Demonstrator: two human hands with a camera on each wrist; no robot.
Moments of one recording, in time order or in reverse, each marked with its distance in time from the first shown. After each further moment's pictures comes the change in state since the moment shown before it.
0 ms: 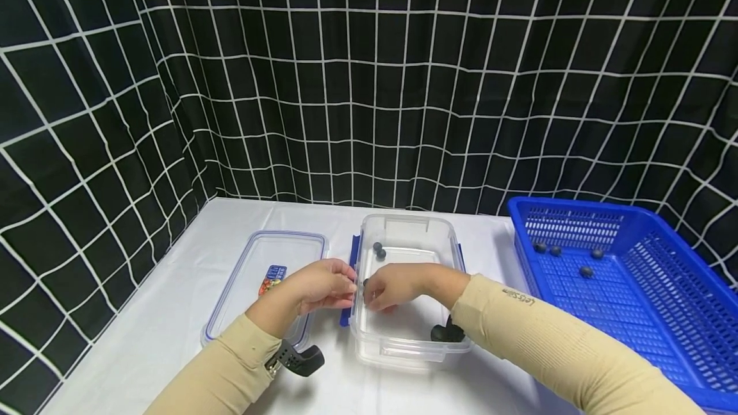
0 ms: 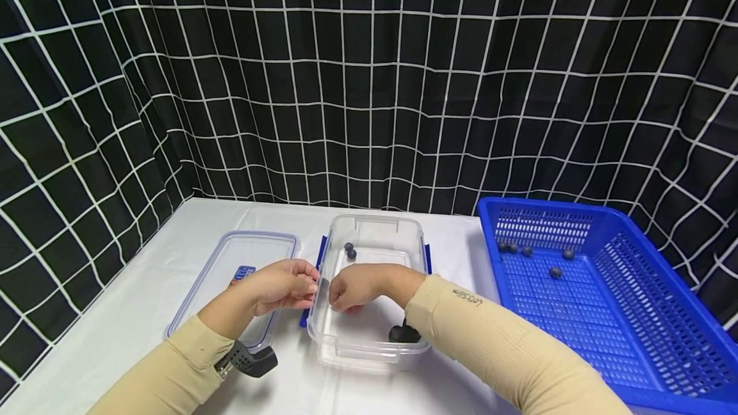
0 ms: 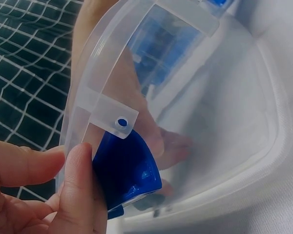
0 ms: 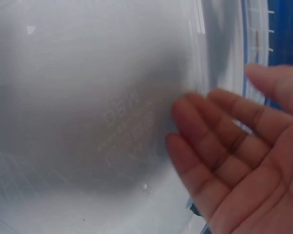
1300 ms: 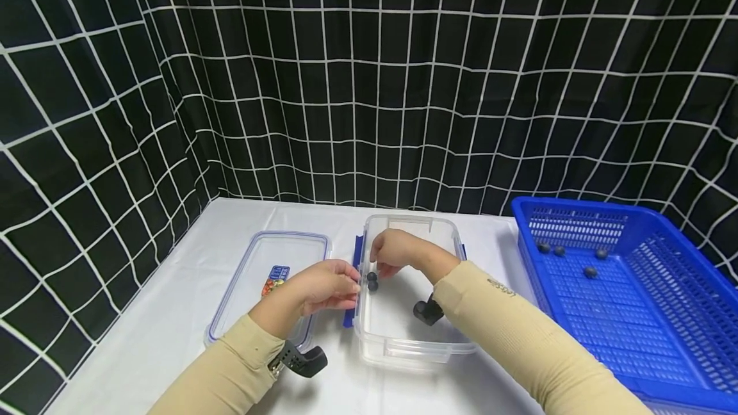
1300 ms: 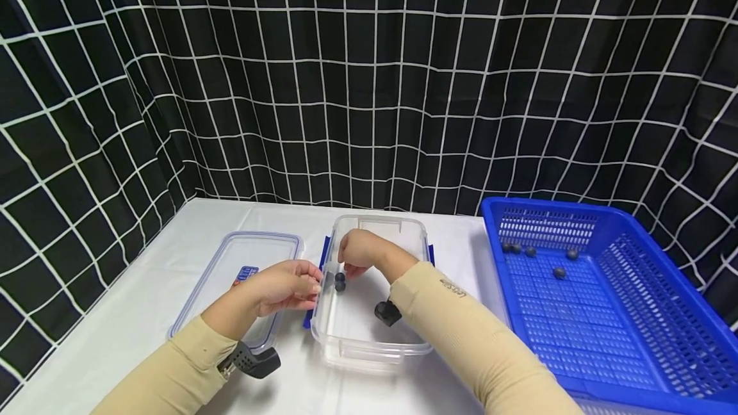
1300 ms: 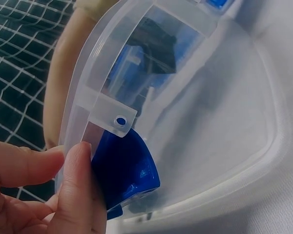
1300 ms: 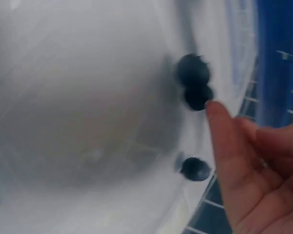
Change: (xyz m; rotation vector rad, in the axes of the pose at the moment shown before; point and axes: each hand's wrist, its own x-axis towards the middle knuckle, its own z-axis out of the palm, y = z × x) left_hand 0.000 -0.003 -0.003 -0.003 -0.013 0.004; right_hand 0.034 0.014 -0.028 0.417 0.345 0.406
